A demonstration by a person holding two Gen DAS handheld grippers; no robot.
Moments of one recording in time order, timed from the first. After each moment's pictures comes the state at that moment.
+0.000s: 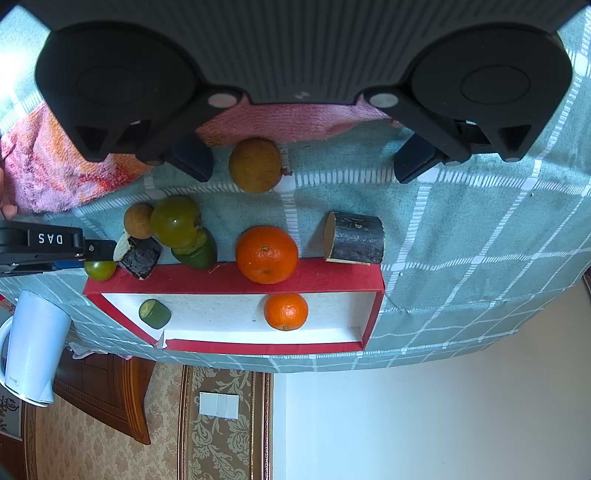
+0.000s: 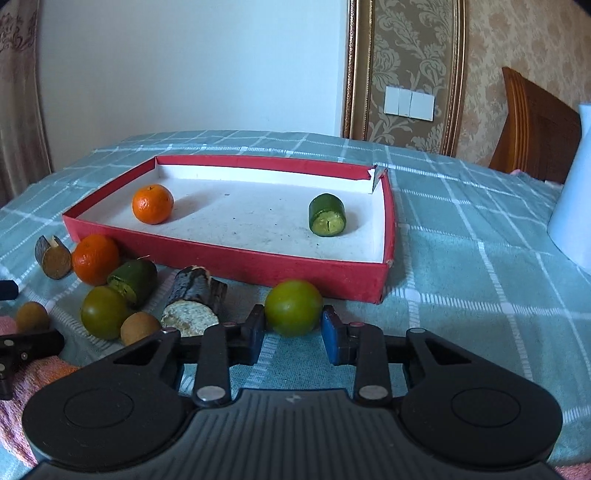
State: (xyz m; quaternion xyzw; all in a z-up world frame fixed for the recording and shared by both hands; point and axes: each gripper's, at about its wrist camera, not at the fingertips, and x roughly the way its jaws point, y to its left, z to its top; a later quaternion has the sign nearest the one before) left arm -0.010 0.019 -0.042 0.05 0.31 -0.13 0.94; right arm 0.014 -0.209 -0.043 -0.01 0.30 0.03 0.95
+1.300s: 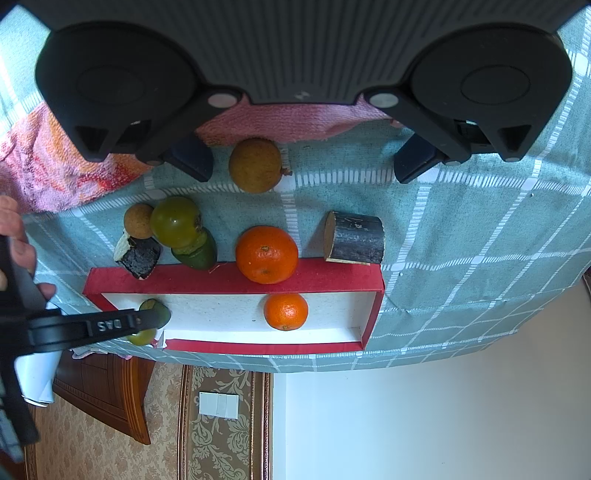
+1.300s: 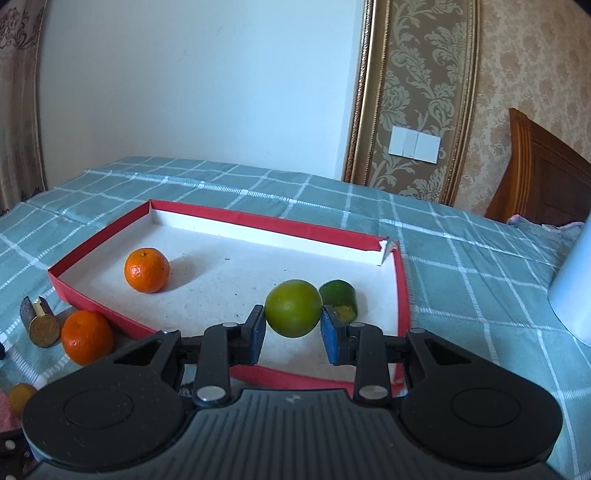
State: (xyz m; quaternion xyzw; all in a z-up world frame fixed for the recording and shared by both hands) left arm -0.010 0.019 -0.043 0.05 0.31 -0.13 0.94; right arm 0.067 -0.182 -0.009 -0.05 0.26 0.02 0.96
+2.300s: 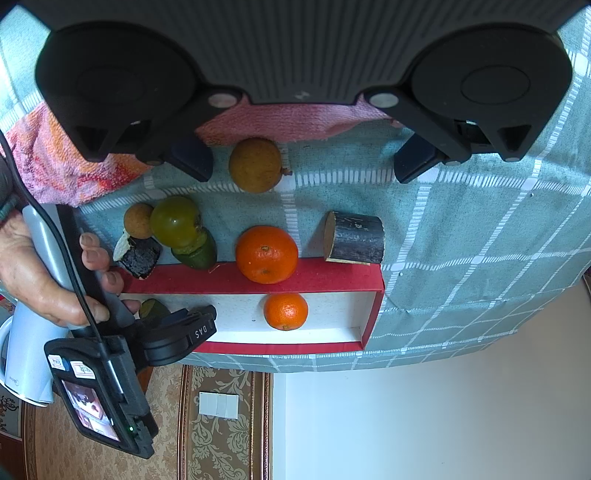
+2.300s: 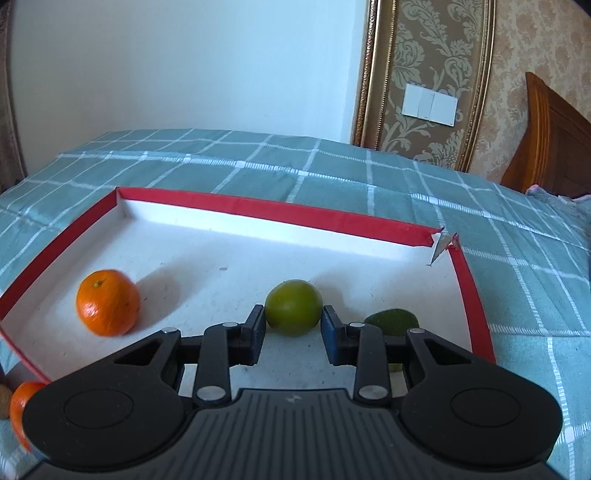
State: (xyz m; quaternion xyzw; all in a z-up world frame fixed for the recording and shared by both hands) left arm -0.010 0.019 -0.043 0.05 0.31 -0.13 0.94; right arm 0.155 -0.165 -0.031 -0.02 0.32 0.00 0.95
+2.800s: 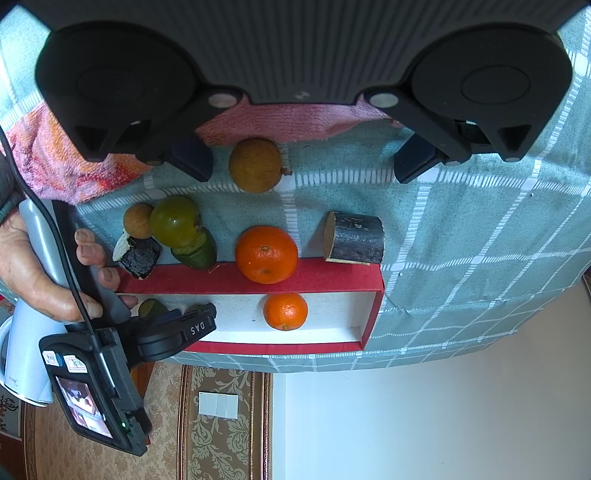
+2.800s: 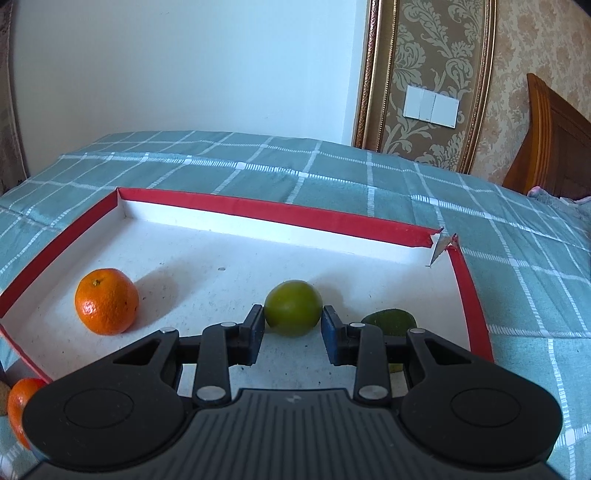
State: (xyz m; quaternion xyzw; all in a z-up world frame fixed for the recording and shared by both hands) left arm -0.010 0.019 -0.043 0.05 0.31 -0.13 0.94; right arm 0.151 -0.165 -0.032 -0.03 0.32 0.00 0.95
